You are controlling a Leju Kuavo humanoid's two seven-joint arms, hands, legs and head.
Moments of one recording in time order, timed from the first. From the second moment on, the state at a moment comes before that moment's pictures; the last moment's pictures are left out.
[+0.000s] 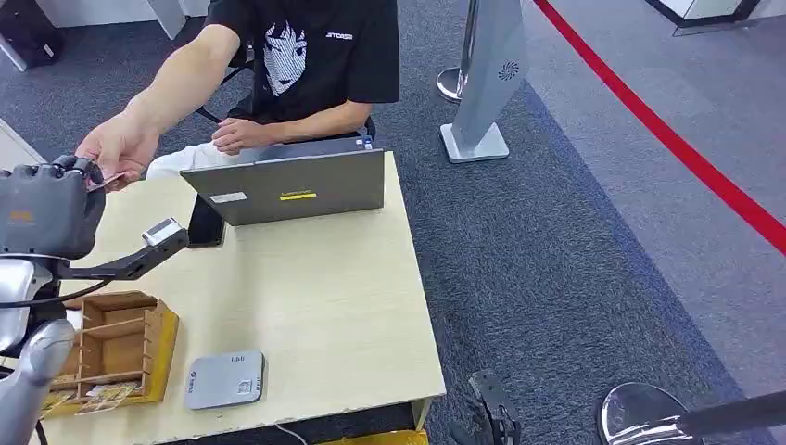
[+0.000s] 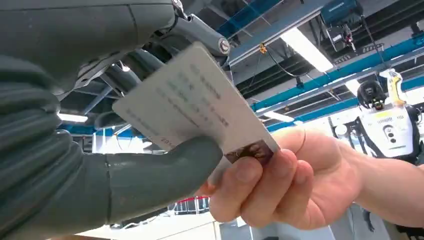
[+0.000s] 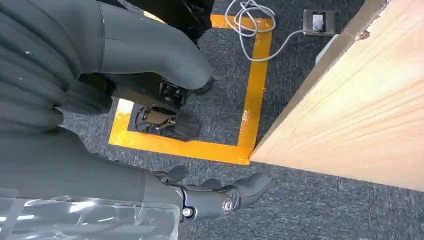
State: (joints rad) left arm -0.46 0.39 -0.40 -1.62 -1.34 -0.02 0.18; right arm 0.10 -0.09 0.40 -1.00 -0.20 -0.16 0.08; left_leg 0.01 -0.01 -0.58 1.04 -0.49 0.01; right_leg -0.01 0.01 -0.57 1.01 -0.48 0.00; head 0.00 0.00
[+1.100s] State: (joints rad) left arm 0.30 0.55 -0.61 -1.79 -1.15 0.51 0.19; right arm 0.20 -0.09 0.34 -1.12 -0.15 -0.28 0.07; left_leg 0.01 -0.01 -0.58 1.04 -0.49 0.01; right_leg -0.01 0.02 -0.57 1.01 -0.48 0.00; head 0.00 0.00
